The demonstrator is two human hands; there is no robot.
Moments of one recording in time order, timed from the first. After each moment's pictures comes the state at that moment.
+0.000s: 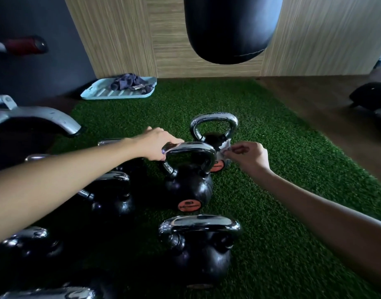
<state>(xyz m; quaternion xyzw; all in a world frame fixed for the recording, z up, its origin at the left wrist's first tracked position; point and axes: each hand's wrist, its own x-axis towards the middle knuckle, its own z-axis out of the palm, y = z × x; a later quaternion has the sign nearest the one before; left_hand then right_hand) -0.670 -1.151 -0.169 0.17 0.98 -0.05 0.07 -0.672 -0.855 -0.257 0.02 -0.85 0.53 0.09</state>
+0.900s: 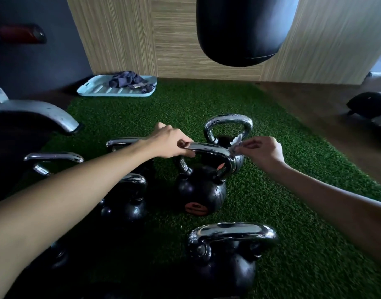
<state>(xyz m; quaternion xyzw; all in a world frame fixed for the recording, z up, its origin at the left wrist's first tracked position) -0.703 -1.193 -0.199 0.22 0.98 0.02 -0.01 -0.679 -0.891 -0.234 0.01 -0.87 0.49 0.10</state>
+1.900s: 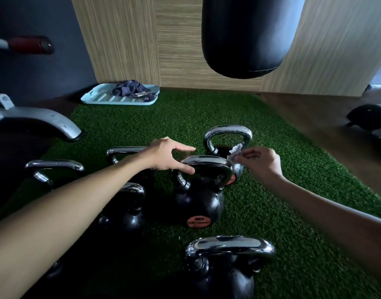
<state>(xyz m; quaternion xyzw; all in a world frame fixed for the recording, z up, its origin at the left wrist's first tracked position) -0.684 -1.208 -0.193 0.16 0.97 0.18 0.06 -0.686 -0.891 -0.239 0.01 -0.87 0.48 0.13</state>
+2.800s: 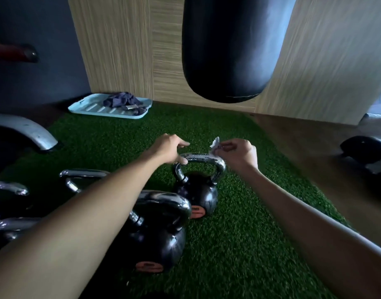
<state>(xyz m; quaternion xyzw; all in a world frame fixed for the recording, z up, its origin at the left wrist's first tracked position) -0.812 -1.075 -0.159 0.08 0.99 0.15 -0.01 -0.821 -0.839 -0.184 0.08 -0.88 0.45 0.16</state>
